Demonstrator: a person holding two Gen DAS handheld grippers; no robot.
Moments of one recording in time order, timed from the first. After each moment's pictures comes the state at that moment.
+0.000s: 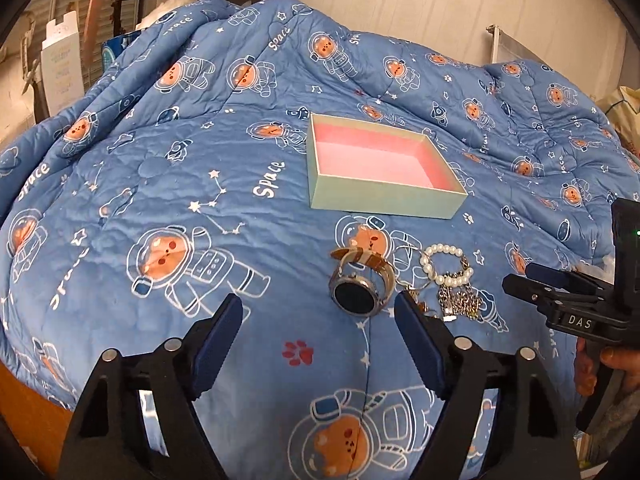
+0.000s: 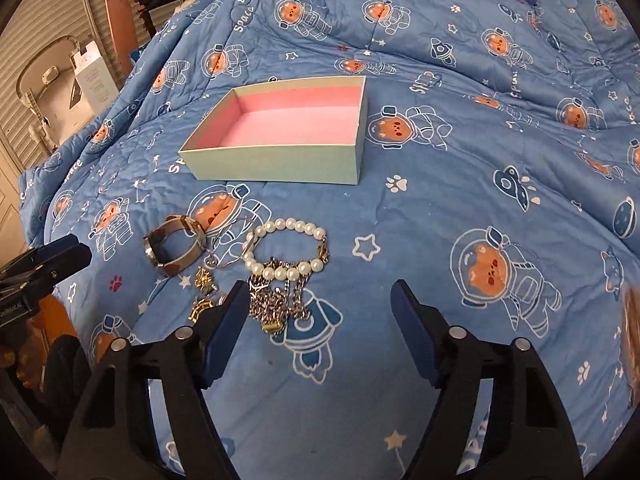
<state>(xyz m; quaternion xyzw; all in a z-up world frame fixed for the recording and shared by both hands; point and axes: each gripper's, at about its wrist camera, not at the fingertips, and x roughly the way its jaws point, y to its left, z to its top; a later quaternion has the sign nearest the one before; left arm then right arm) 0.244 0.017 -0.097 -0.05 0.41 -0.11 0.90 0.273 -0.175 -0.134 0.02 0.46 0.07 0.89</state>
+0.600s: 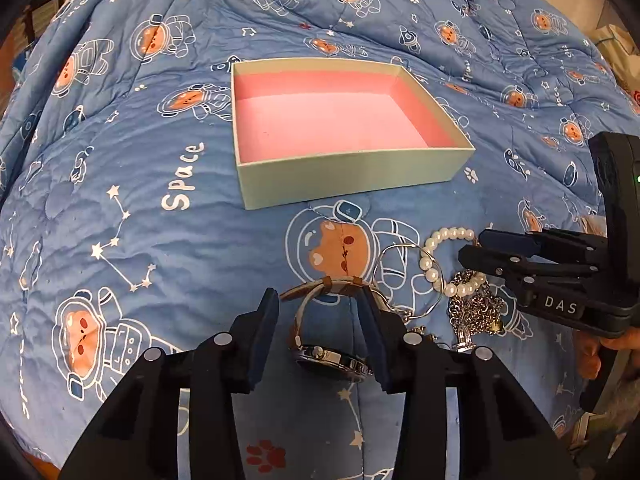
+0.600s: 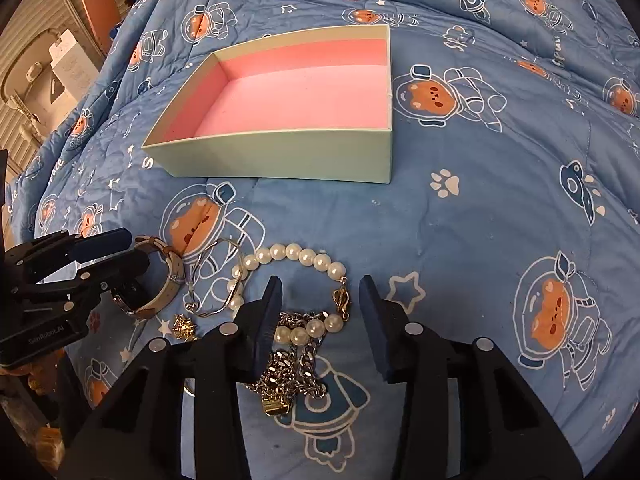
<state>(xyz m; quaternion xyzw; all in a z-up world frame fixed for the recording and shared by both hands) 0.327 -0.034 -0.133 0.03 0.50 -0.19 0.84 0.343 -0.161 -0.171 0.05 0.53 0.08 0.85</state>
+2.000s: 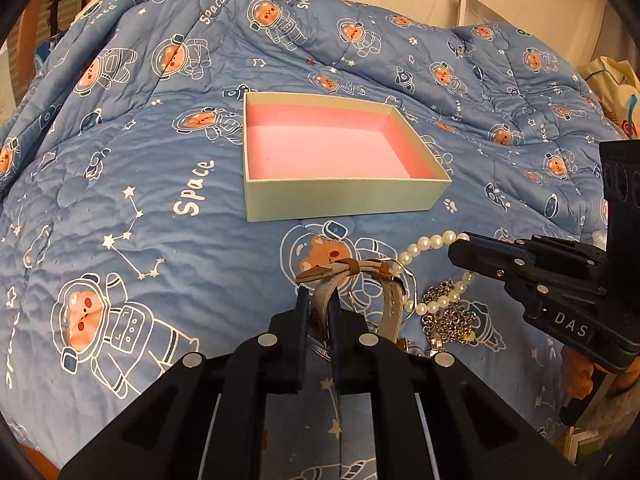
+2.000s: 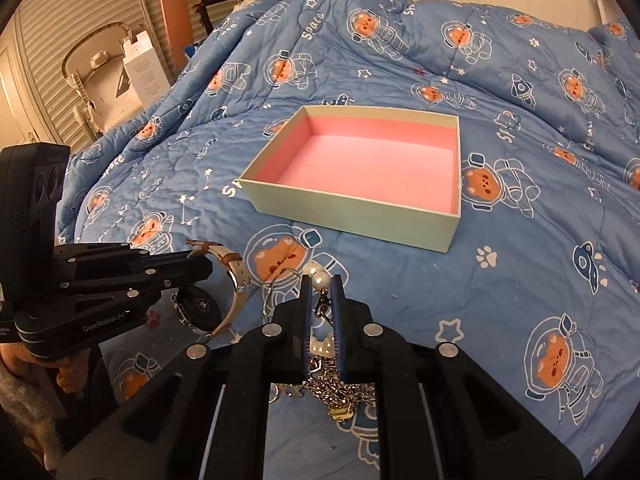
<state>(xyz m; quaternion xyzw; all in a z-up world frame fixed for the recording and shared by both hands) 0.300 -0.022 -0.111 -0.03 0.44 -0.19 0.88 0.312 -0.129 -0.120 0.01 0.42 0.17 0.89</state>
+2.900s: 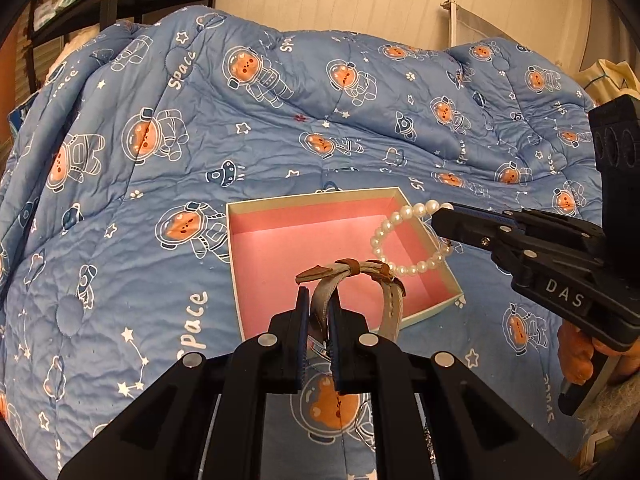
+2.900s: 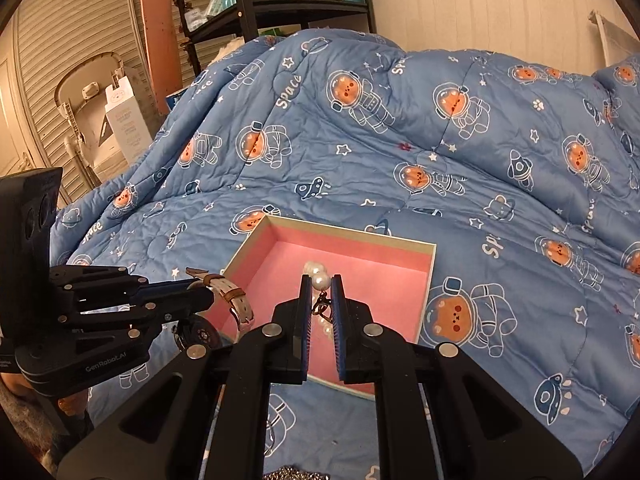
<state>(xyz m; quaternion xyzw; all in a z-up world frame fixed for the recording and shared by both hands) 0.396 -0.047 -0.063 0.00 0.41 -0.20 0.89 0.420 -0.148 -0.074 0.02 0.38 0.16 0.91</state>
